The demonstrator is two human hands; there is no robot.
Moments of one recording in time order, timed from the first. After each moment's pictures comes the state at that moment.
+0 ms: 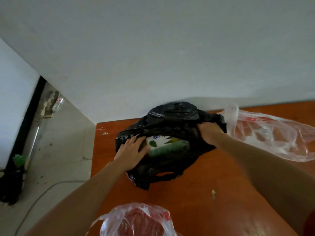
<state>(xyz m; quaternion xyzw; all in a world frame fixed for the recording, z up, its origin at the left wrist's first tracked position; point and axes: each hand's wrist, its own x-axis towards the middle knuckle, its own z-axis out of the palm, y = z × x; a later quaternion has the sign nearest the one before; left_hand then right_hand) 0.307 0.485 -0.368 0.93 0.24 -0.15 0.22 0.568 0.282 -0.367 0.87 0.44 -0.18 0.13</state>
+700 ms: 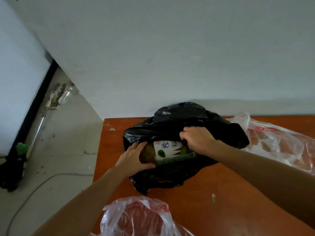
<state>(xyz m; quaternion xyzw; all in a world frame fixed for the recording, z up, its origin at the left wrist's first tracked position) 0.273 0.475 -0.375 0.90 0.27 -0.15 0.31 0.496 0.320 -0.303 0.79 0.58 -0.15 0.11</state>
